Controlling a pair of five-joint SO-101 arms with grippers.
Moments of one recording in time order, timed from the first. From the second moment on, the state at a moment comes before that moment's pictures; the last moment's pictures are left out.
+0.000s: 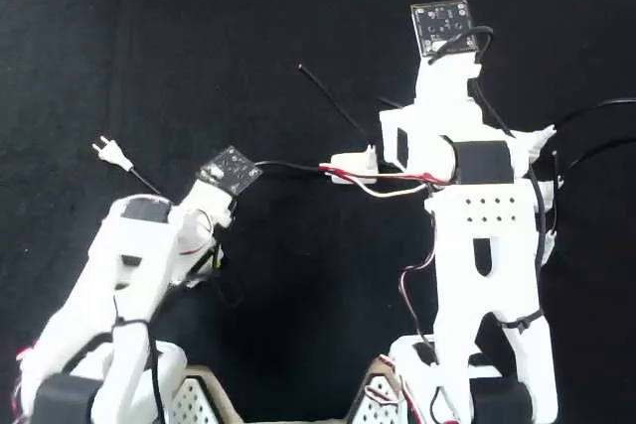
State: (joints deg) left arm 2.3 -21.7 57.2 59.2 -34.9; right arm -2.8 -28.8 22.5 65.6 4.8
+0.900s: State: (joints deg) left arm -4.0 -11.1 50.7 63.3 -38.7; right arm -2.8 -28.8 22.5 65.6 4.8
